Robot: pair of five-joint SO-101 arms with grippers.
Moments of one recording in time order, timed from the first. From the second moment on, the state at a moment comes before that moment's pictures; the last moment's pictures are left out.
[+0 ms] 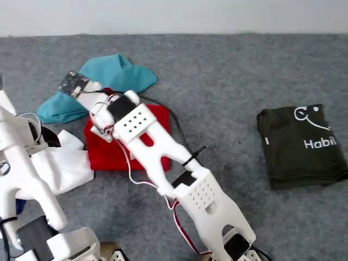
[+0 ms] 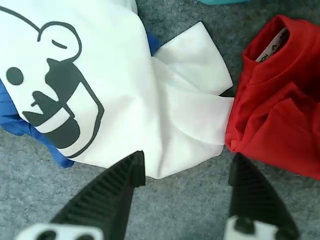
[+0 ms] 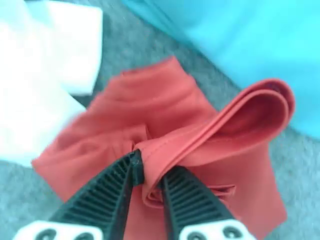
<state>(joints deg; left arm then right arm) -35.6 -8.6 4.4 97.8 -2.5 -47.9 49.0 -59.5 79.0 15.9</state>
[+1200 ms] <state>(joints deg) -35.6 -8.6 4.4 97.8 -2.5 -39.6 59.6 -90.2 92.0 15.9</state>
